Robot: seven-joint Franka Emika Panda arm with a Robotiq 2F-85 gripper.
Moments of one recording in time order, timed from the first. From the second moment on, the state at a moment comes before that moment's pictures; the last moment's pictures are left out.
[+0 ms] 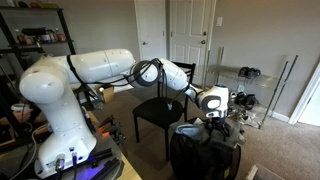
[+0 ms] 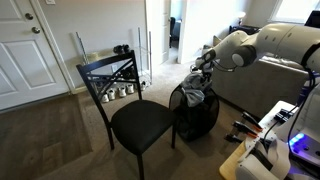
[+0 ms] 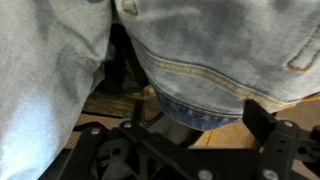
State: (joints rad) arm -0.21 1.49 -0.43 -0.85 0.33 2.26 2.60
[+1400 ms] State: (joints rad) arm -0.15 1.49 -0.54 -1.01 0.41 2.31 2.60
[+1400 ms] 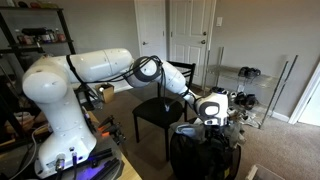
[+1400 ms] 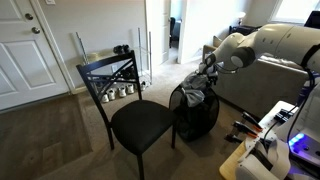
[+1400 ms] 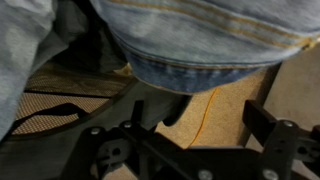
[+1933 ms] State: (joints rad) arm -0.28 1.49 -0.28 -0.92 0.23 2.34 2.58
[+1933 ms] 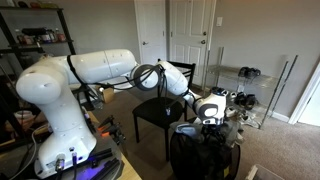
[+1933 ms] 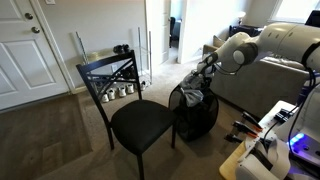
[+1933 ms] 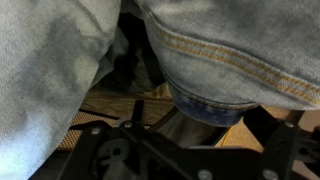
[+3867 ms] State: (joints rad) arm -0.28 1.49 -0.34 -0.99 0.52 2.70 2.60
